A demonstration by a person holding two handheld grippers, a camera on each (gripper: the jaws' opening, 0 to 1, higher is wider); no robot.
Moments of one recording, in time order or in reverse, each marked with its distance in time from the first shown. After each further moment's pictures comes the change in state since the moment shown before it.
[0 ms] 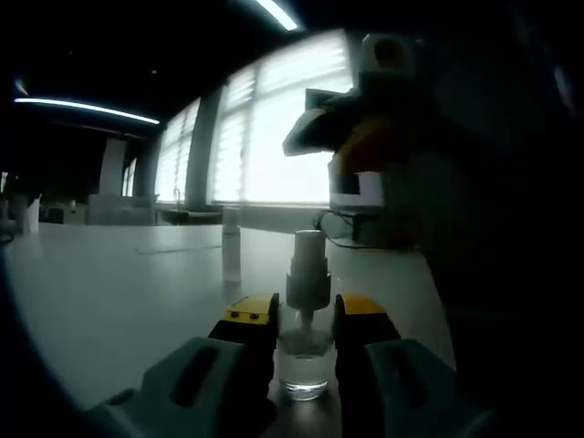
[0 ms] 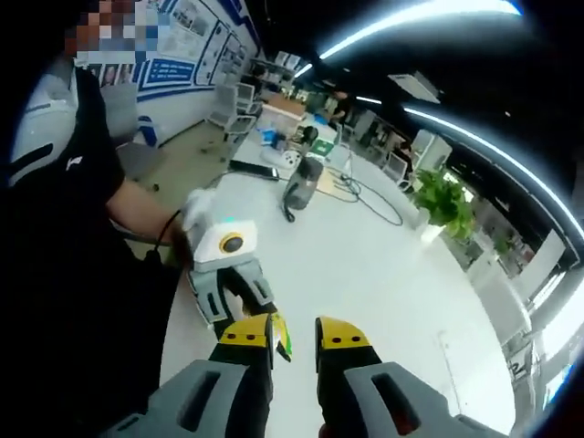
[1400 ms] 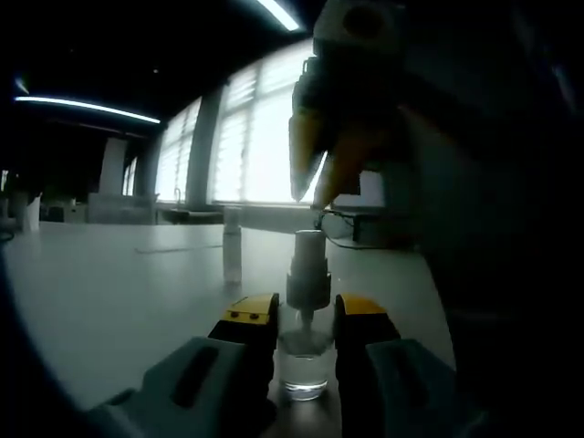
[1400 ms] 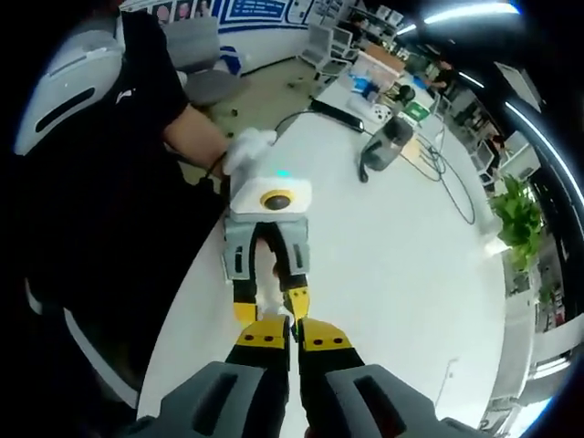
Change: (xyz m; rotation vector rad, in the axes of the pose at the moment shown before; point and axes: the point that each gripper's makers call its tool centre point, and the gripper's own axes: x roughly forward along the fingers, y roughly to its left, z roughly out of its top) left arm -0.001 0.001 0.001 -0.006 -0.001 0.002; right arm 0.019 0.019 -0.015 -0.293 0.298 0.319
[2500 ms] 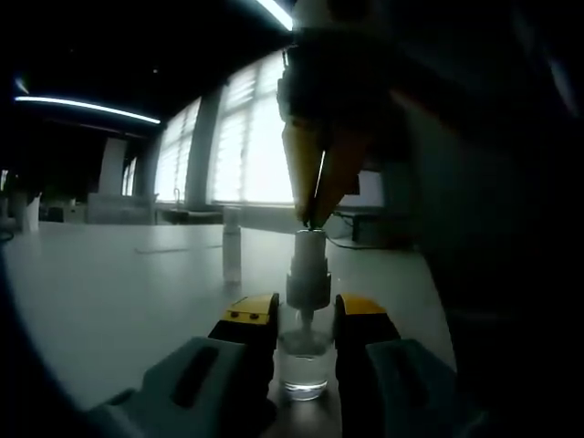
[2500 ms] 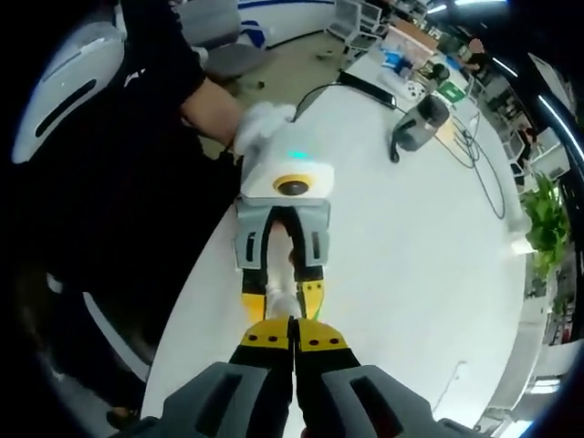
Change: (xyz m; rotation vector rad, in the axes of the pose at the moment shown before) left arm 0.000 0.000 -0.001 -0.001 0.000 -0.005; right arm 0.014 0.006 -0.005 -0.042 0.169 0.169
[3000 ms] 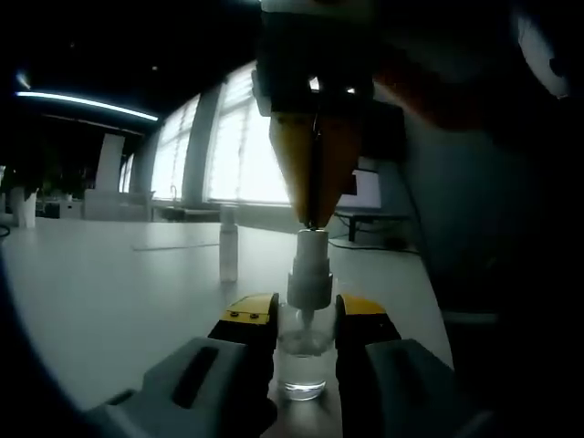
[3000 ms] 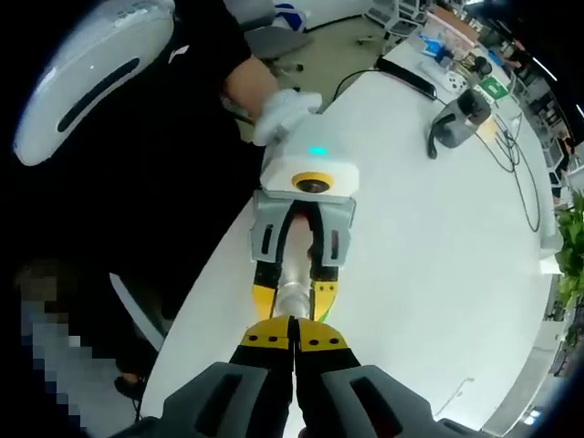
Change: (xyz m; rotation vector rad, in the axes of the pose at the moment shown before) left arm 0.002 -0.003 0.000 -0.021 0.003 -0.022; right arm 0.003 0.000 0.000 -0.085 0.061 0.167
